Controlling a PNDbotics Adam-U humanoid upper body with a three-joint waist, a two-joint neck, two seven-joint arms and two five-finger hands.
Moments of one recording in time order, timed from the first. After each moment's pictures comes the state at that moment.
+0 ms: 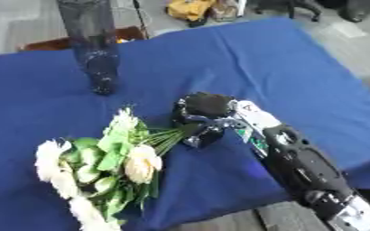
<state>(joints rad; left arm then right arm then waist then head) -0.30 0.25 0.02 -1.80 0.04 0.04 0.10 -0.39 -0.59 0.16 -1.40 0.92 -0.67 0.15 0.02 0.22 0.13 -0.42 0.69</state>
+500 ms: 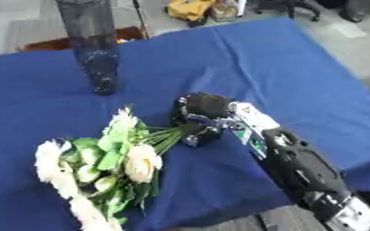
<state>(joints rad) -0.30 0.25 0.02 -1.80 0.05 0.04 0.10 -0.39 -0.58 0.17 -1.39 0.87 -0.64 0.14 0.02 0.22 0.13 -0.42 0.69</state>
